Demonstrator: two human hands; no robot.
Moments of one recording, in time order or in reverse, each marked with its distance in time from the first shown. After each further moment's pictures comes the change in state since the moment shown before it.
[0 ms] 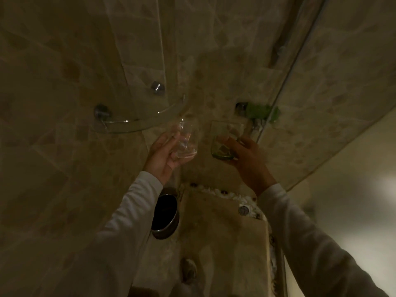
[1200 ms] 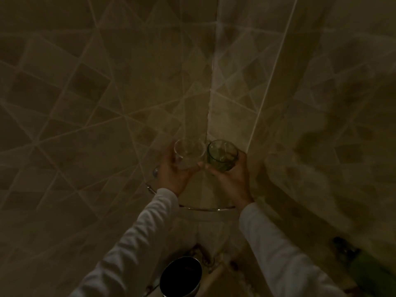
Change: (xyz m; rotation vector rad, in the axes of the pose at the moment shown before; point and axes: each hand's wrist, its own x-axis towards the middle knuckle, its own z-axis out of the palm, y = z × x) left_hand 0.168 0.114 -0.081 0.625 0.950 0.581; right_hand 0.297 0.014 0.207 -0.381 -0.340 -0.223
